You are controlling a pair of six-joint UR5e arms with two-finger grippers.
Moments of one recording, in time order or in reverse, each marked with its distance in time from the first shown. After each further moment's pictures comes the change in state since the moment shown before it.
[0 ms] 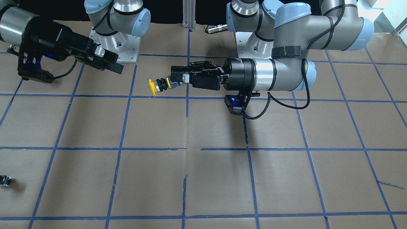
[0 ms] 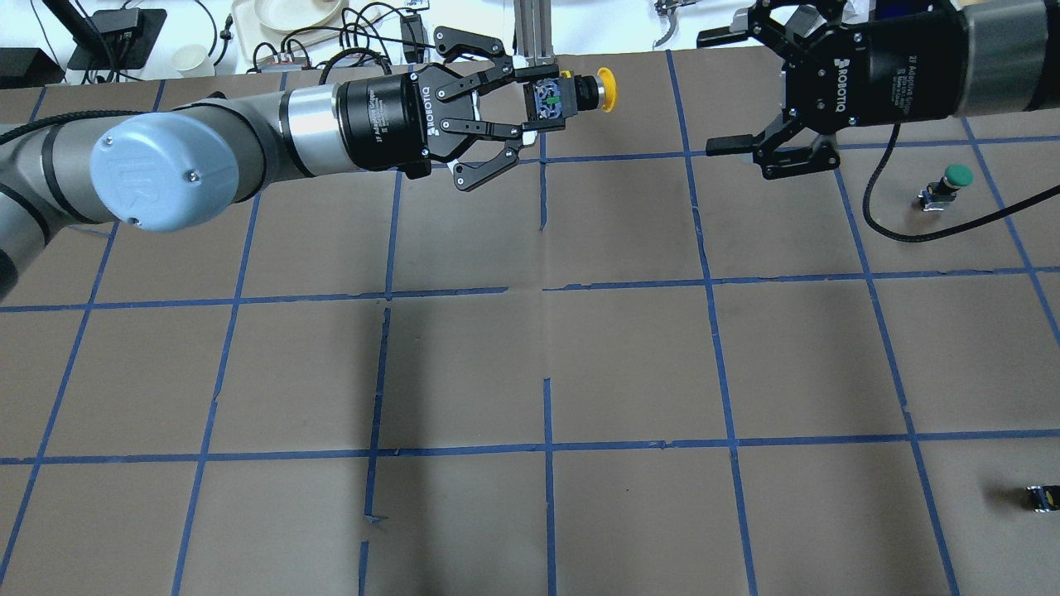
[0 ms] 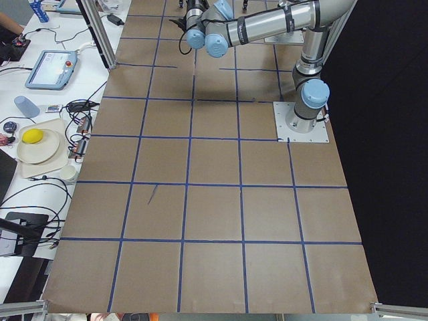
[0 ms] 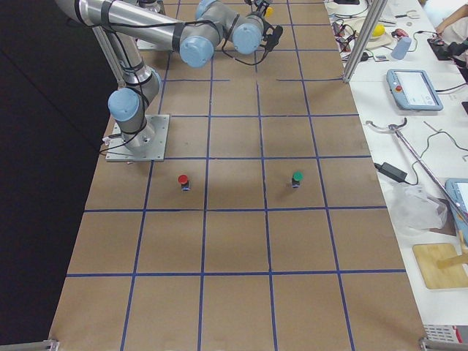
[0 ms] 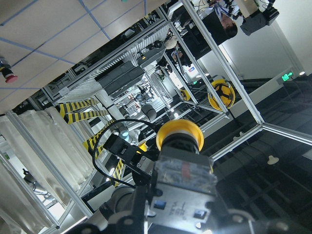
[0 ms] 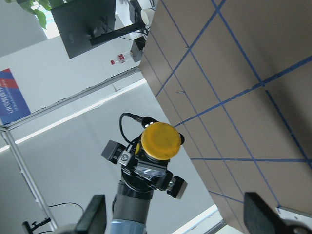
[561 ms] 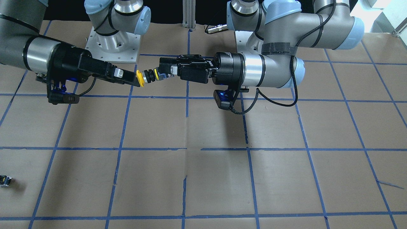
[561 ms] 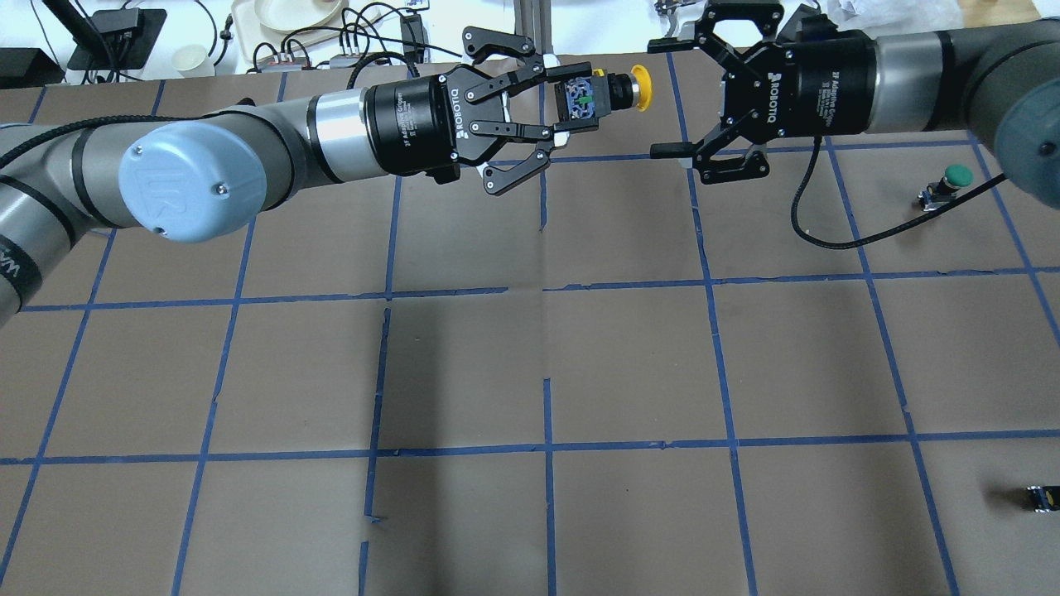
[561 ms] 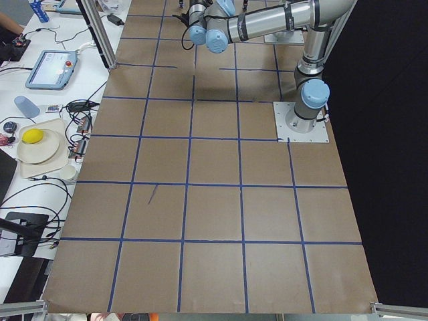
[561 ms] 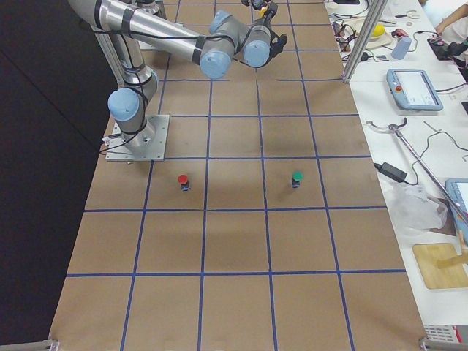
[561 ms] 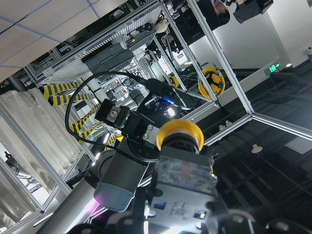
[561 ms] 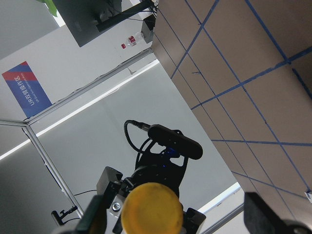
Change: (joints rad) left arm -0.048 0.004 0.002 0.004 -0.044 -0.013; right arm 0.087 0.103 0.004 -0.039 0.066 0.026
